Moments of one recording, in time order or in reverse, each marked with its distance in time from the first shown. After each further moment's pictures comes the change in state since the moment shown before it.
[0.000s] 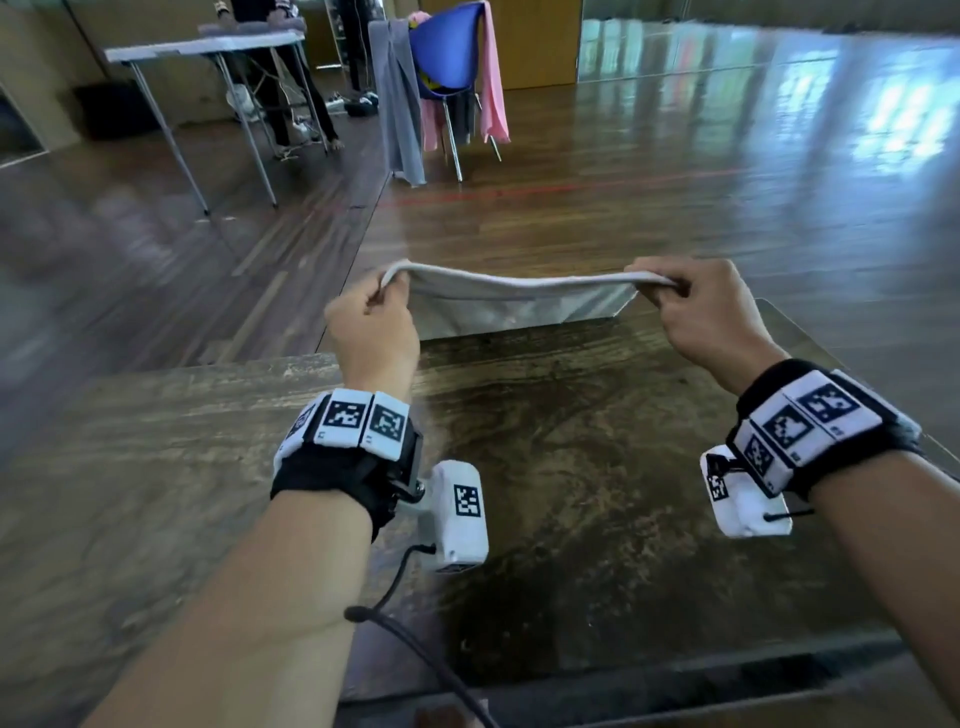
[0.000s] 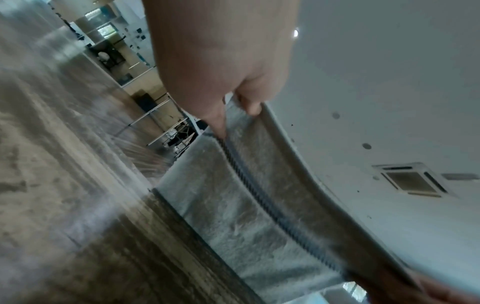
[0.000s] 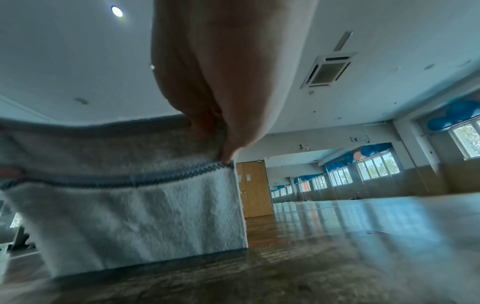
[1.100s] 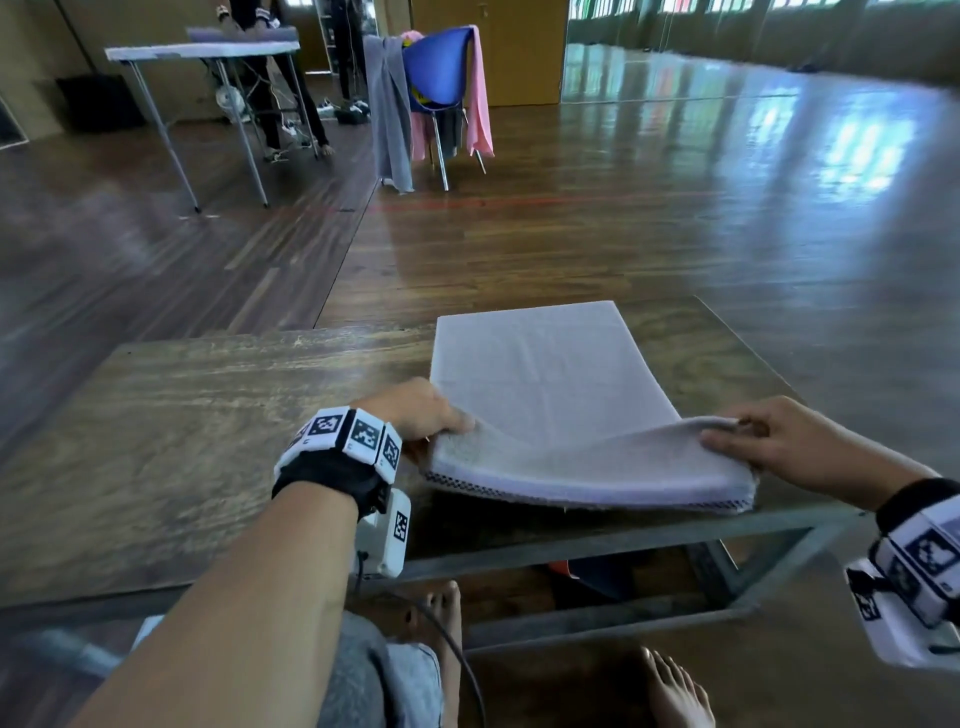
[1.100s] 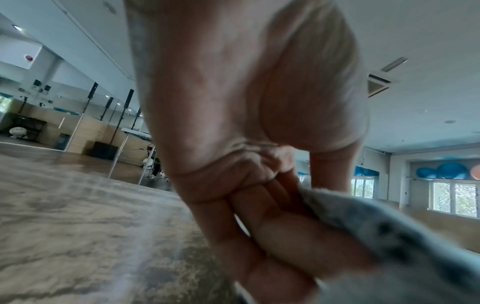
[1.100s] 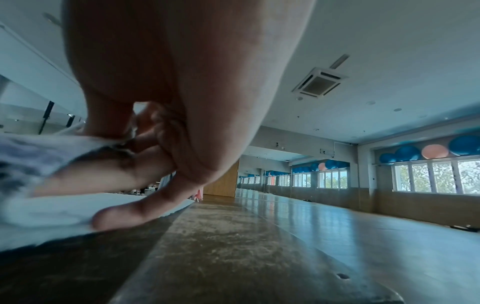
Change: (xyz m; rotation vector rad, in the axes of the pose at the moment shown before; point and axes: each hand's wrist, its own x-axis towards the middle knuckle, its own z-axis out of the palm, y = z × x) left_hand -0.084 0.000 -0.054 0.812 -0.963 -0.296; right_hand -0.165 0.008 -0.144 -0.046 -0.609 0.163
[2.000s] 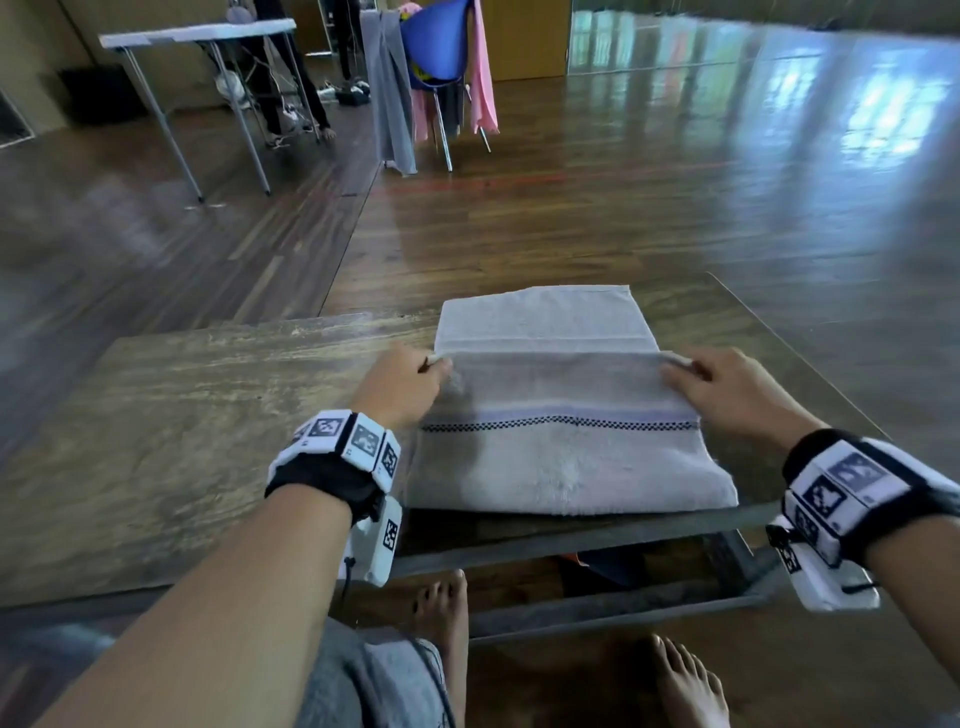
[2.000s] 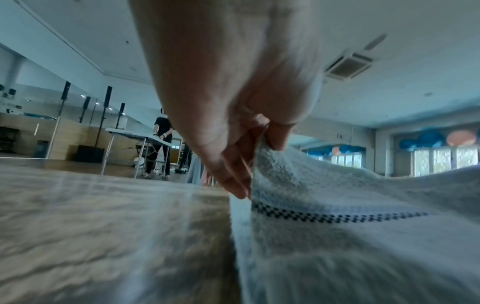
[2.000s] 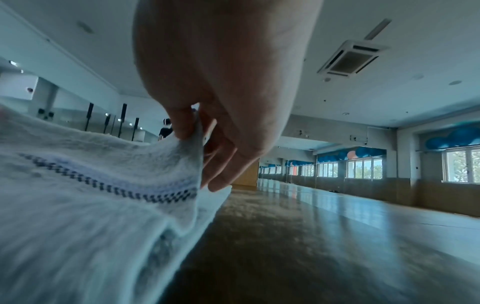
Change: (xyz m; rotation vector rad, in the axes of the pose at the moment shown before) left_hand 0.004 -0.004 0.005 0.059 0.400 0.207; right_hand 0.066 0.003 0.030 -0.243 0.306 0.093
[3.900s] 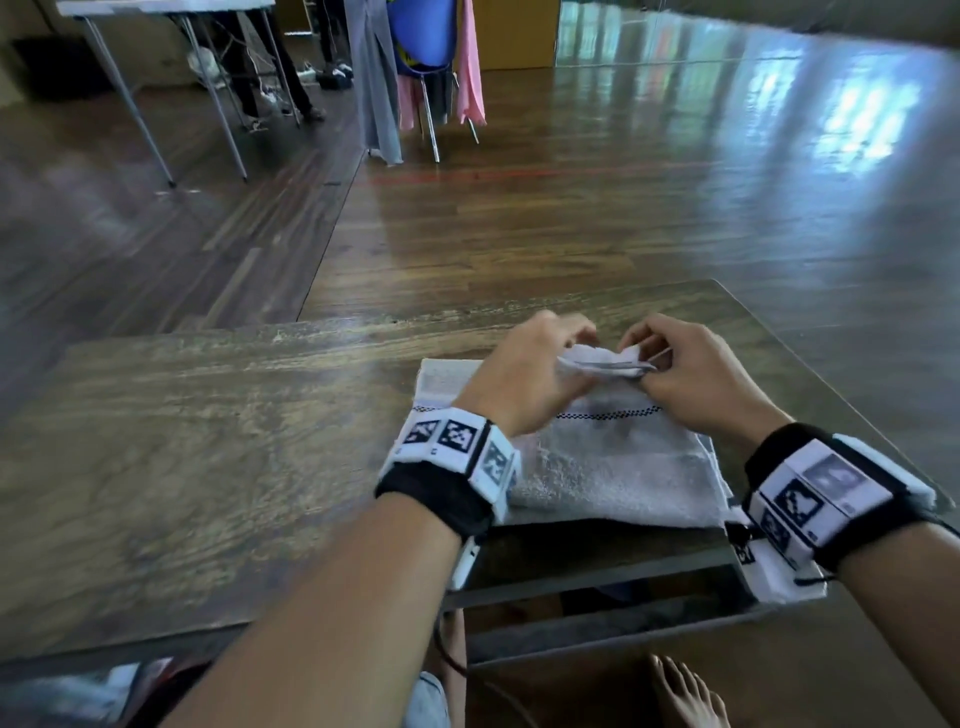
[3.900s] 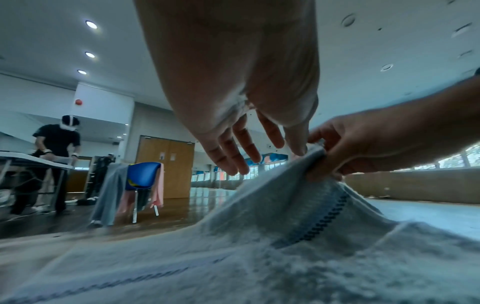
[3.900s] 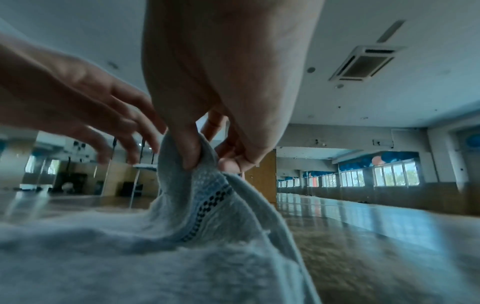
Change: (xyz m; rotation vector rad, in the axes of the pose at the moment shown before) left_hand 0.024 0.084 0.041 -0.063 -0.084 0.559; right_hand 0.035 -0.049 0.022 0.116 0.095 -0.104
